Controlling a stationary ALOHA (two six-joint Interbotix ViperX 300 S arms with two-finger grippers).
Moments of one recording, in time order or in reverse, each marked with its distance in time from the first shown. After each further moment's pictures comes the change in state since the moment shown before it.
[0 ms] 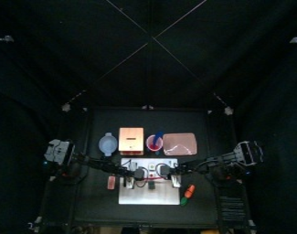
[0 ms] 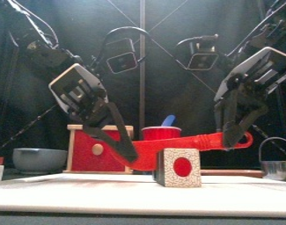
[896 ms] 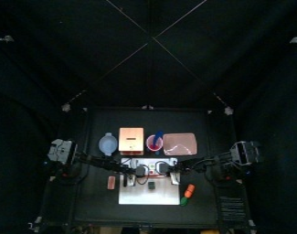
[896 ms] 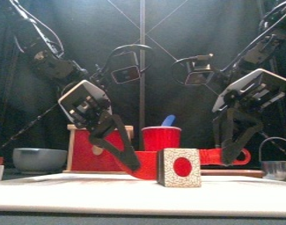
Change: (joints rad) left arm 0.083 0.034 -0.008 0.035 0.002 0.008; right arm -0.063 0.049 0.003 -0.040 0.003 0.000
